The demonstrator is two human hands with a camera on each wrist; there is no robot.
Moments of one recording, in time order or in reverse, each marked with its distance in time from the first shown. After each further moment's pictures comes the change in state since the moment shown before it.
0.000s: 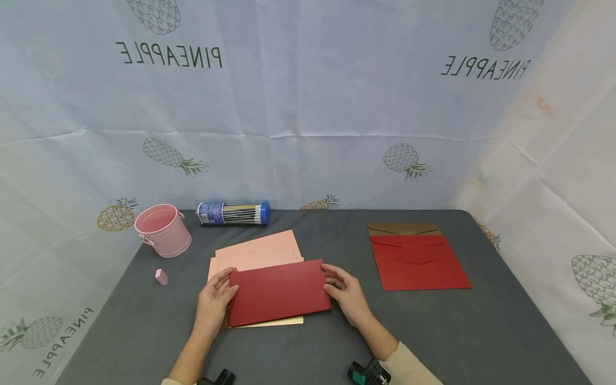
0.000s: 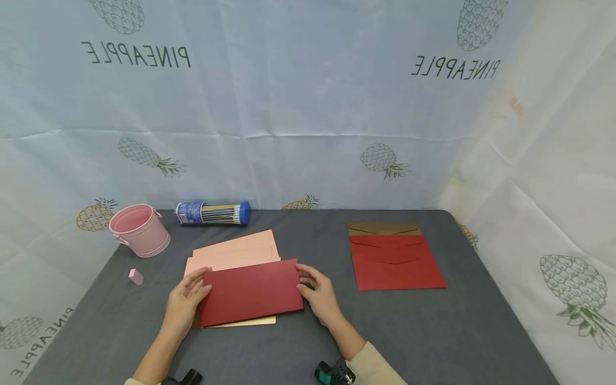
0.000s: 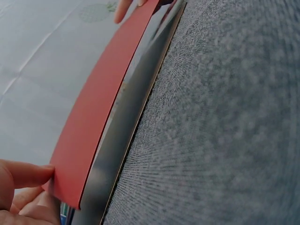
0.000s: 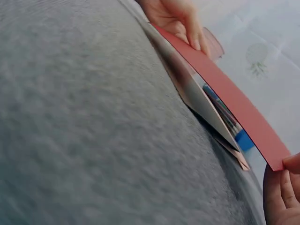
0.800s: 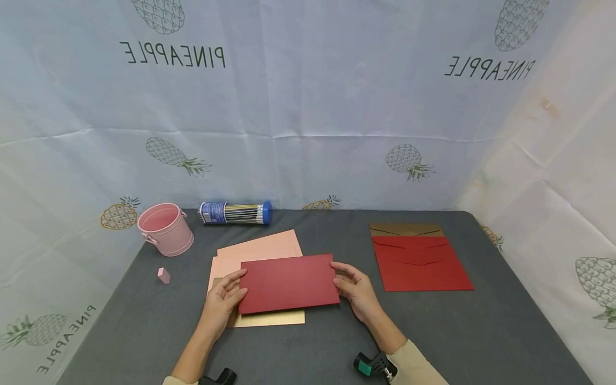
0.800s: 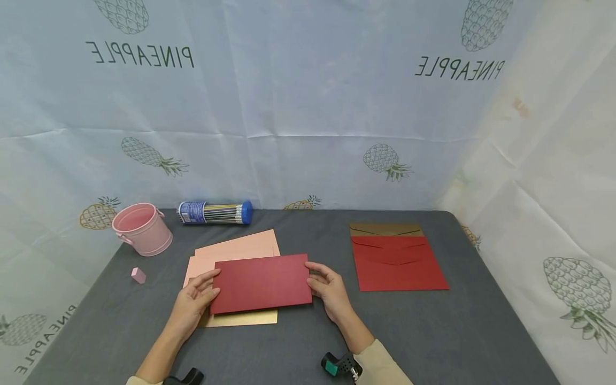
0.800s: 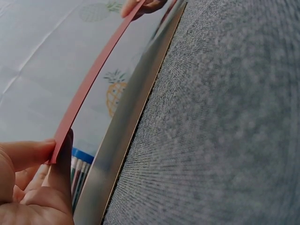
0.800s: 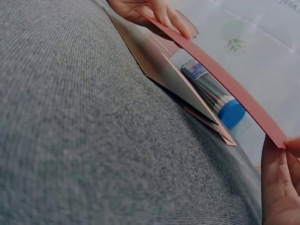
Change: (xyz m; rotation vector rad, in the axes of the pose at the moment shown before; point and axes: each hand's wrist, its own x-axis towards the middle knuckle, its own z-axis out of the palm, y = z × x) left_hand -0.001 -0.005 0.001 -0.050 -0.195 0.058; right_hand 0.004 0.001 -0.022 0.232 -0.057 0.039
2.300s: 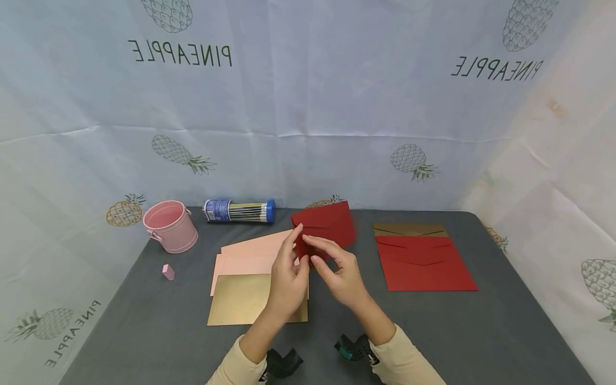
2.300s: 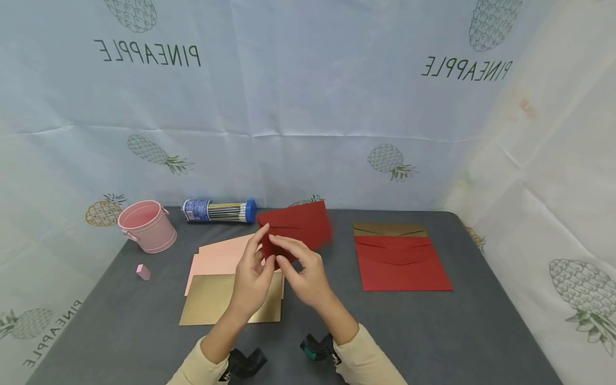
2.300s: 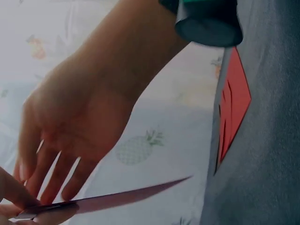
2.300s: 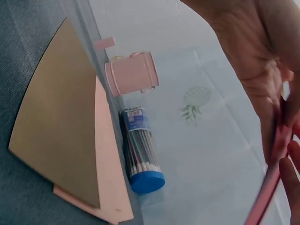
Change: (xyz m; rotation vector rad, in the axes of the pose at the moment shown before) left_hand 0.018 0.101 0.143 0.279 0.046 0.449; right_hand 0.014 -0.085 0.077 -0.551 -0.090 -0.801
